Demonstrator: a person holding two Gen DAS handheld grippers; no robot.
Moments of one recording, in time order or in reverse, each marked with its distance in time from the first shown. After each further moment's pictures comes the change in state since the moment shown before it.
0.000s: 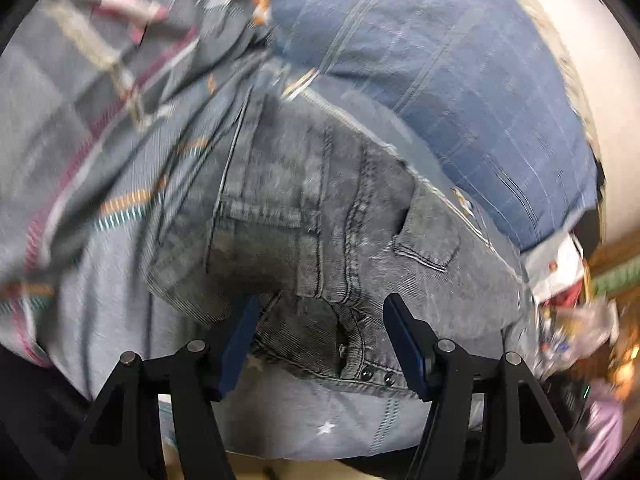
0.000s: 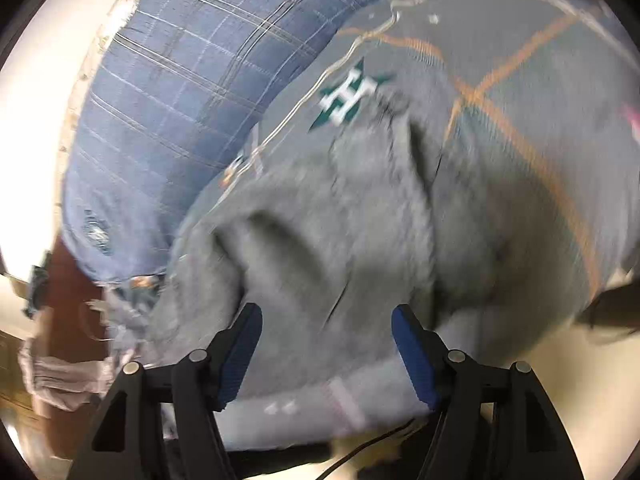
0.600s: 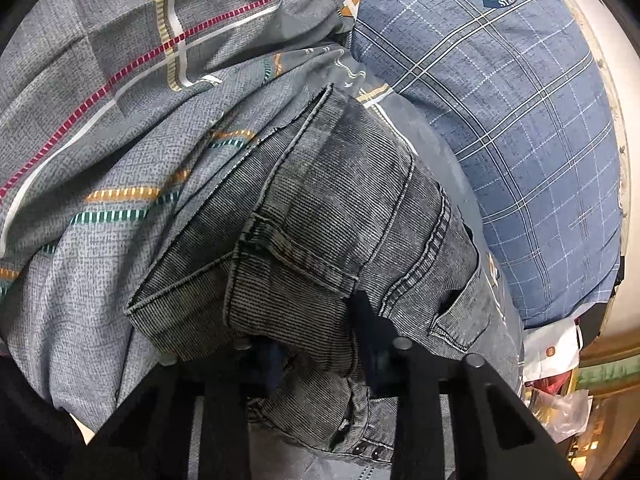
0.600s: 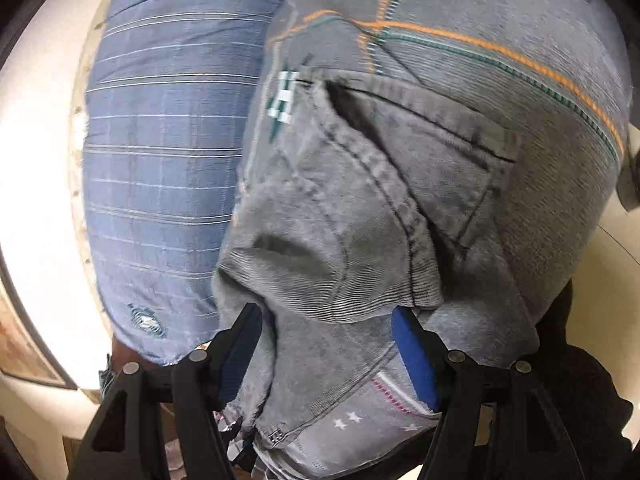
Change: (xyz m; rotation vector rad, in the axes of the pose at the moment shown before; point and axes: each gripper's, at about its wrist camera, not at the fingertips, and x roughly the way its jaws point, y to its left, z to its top) left arm 0.032 0.029 0.025 -0.265 -0.040 0.030; right arm 0.022 -0.035 -0.016 0.394 -0.073 0.128
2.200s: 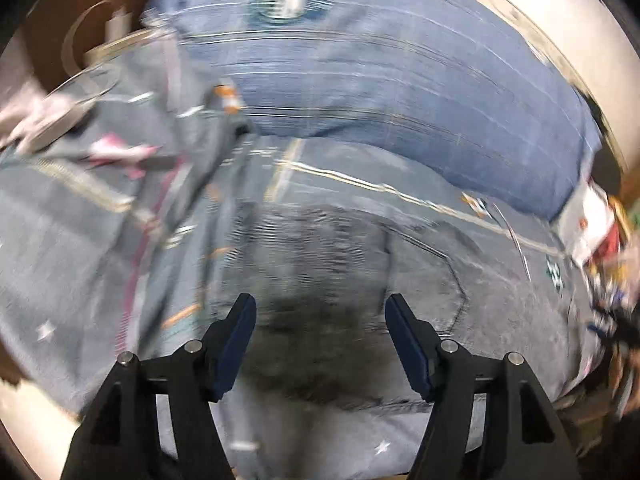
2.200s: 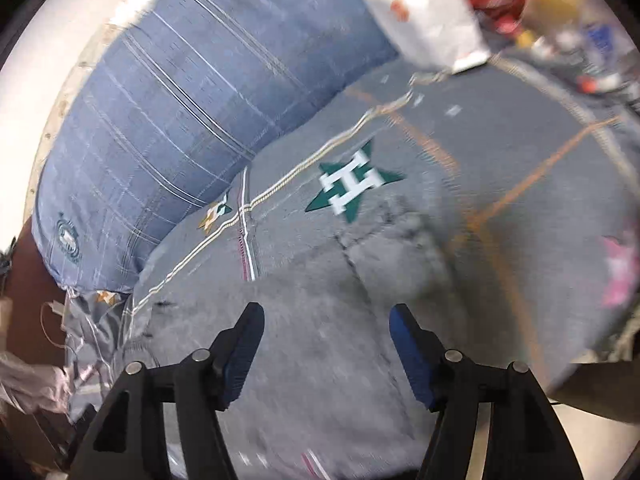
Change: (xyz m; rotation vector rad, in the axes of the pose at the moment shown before) left arm -0.069 -0.065 -0.016 0.624 -0.161 0.095; right arm 0.028 0.123 0.080 -0.567 -0.030 -0.328
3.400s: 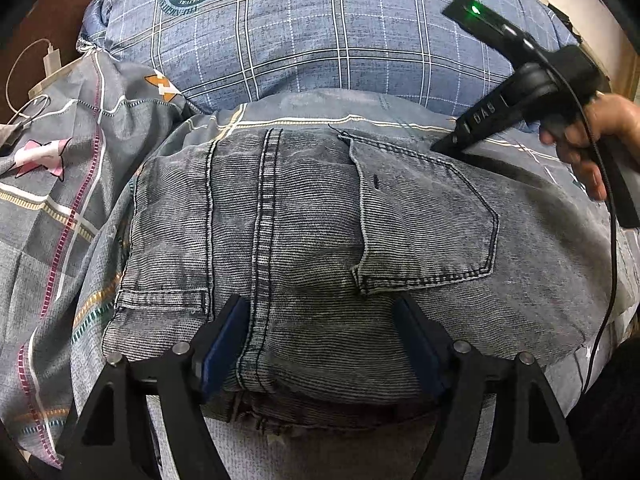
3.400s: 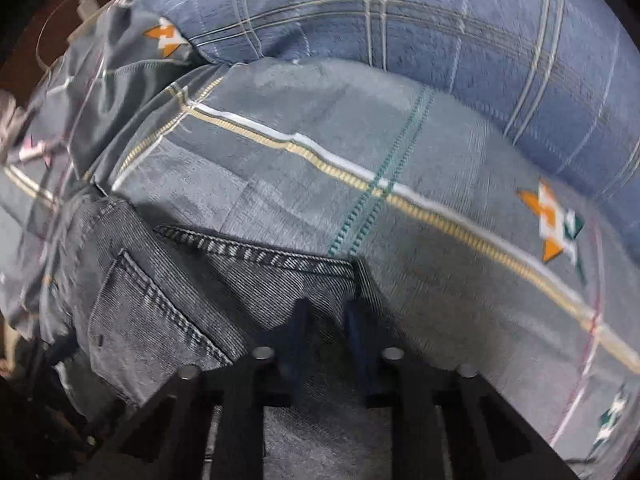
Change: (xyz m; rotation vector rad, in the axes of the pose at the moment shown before) left arm 0.084 -0.034 -0.052 0.227 0.006 0.051; right arm 0.208 0.350 -0.081 -0.977 0.327 -0.097
